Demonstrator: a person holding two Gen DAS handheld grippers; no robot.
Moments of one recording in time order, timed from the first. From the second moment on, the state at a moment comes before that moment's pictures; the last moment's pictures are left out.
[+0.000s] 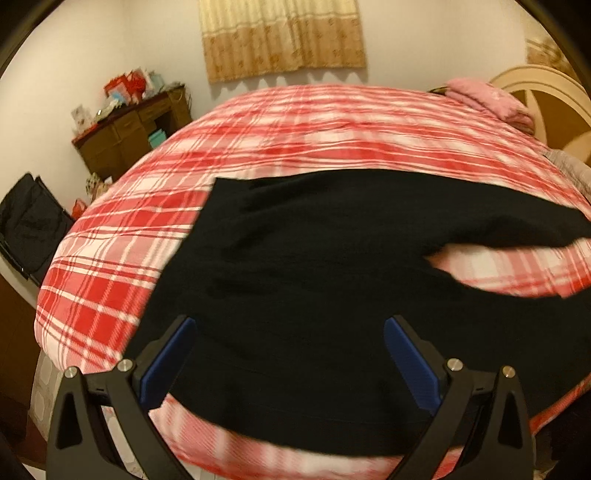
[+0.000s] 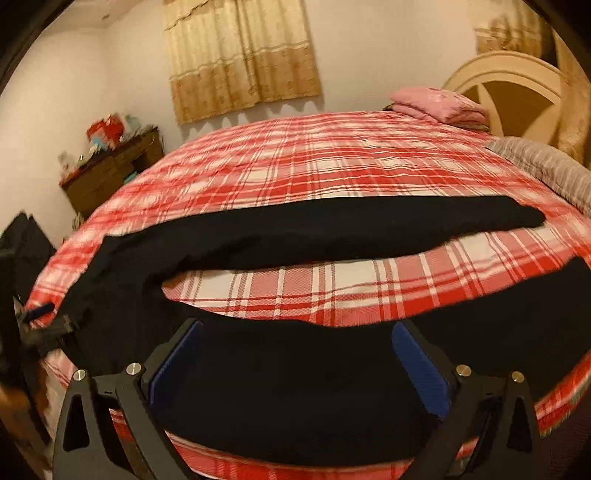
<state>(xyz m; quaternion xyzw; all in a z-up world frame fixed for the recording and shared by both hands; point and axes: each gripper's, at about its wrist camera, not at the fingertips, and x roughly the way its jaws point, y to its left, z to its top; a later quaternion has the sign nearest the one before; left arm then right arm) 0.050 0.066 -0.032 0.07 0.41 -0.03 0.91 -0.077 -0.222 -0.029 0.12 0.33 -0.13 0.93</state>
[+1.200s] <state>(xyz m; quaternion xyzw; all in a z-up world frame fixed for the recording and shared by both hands) 0.264 0.123 -0.059 0.00 0.50 -0.10 0.86 0.236 -0.227 -0.064 -0.01 0.47 0.09 0.88</state>
